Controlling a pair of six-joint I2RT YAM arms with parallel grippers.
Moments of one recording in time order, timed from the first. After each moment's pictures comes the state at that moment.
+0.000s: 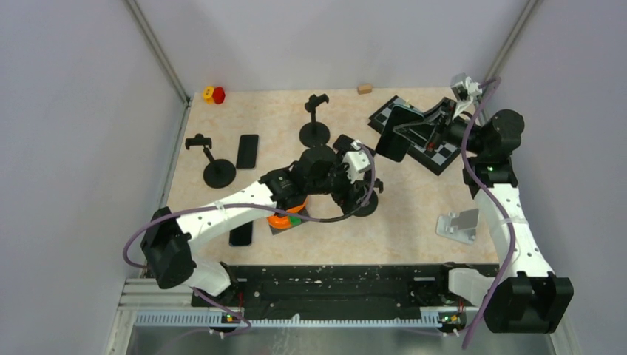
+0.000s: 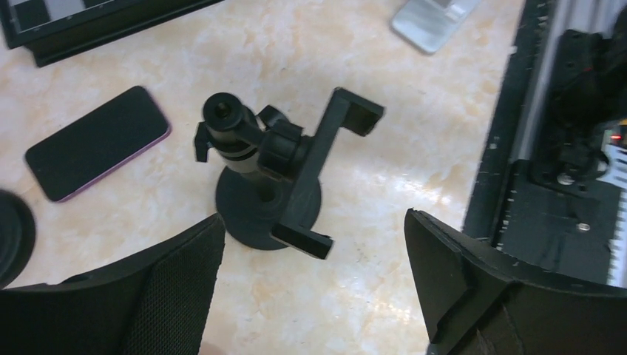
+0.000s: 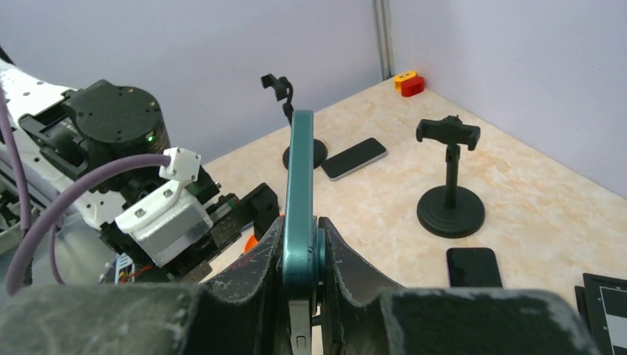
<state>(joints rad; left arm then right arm) -0.92 1.44 1.16 -0.19 0.30 0.10 0.00 1.10 1.03 0.36 -1.15 0.47</state>
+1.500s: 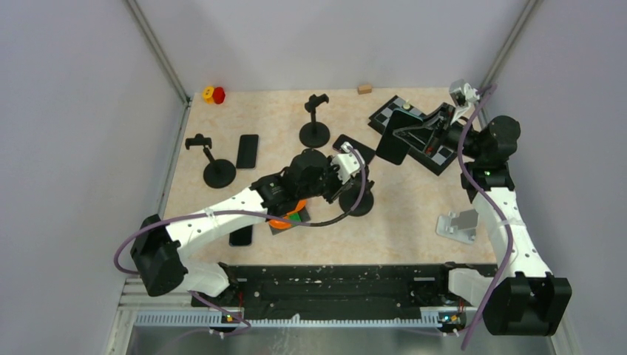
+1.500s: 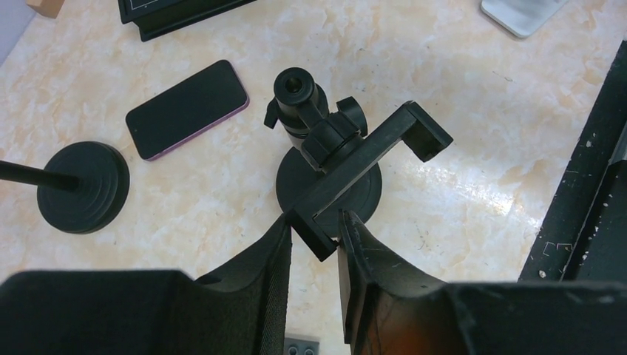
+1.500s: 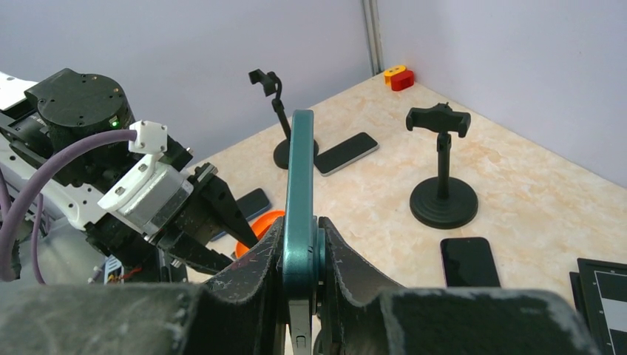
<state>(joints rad) -0.93 1.37 1.08 -0.16 0.07 0.18 -0.02 1.07 0.94 0.39 -1.11 0.46</state>
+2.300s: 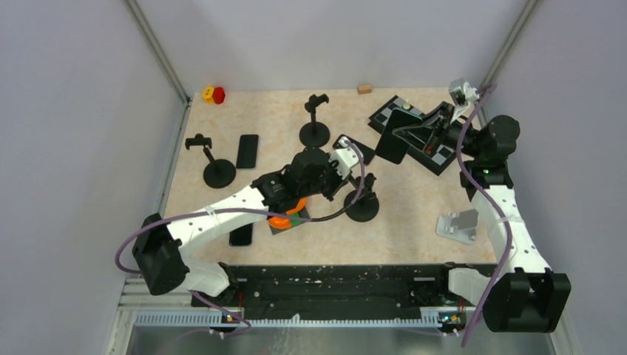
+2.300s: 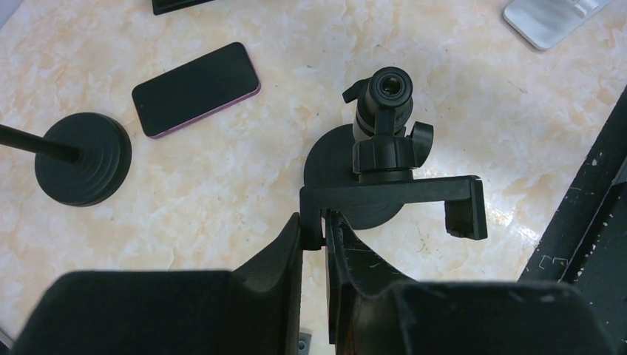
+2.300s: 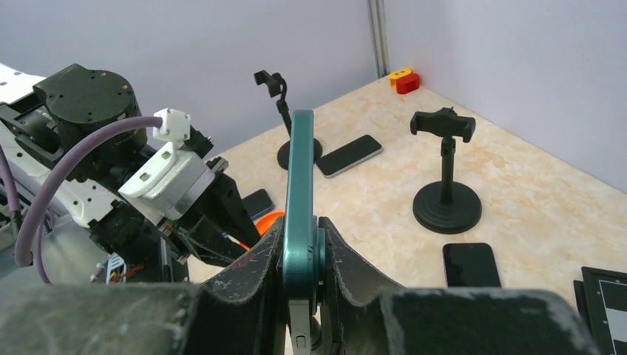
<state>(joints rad) -0.92 1.38 1.10 -0.19 0.01 0.11 -0.02 1.09 0.94 0.44 -1.13 0.48</state>
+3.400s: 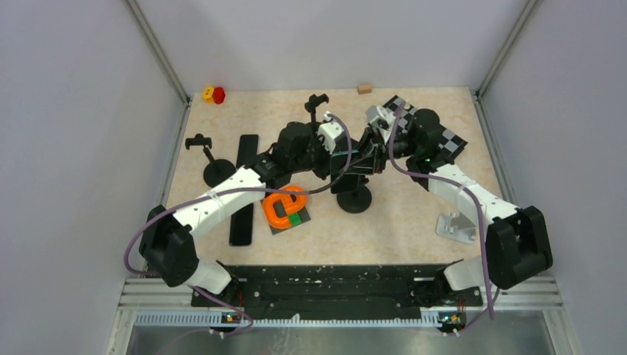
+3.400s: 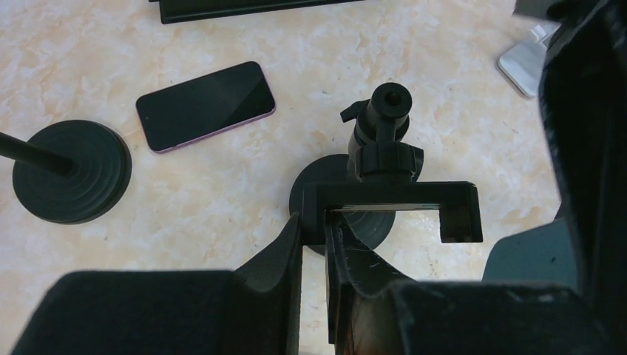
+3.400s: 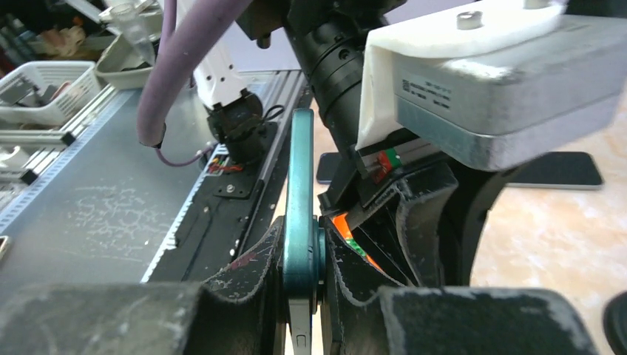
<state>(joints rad) -0.72 1.46 1.18 -0.16 0.26 0.05 0.40 1.38 0.98 0.51 -1.37 0.22</state>
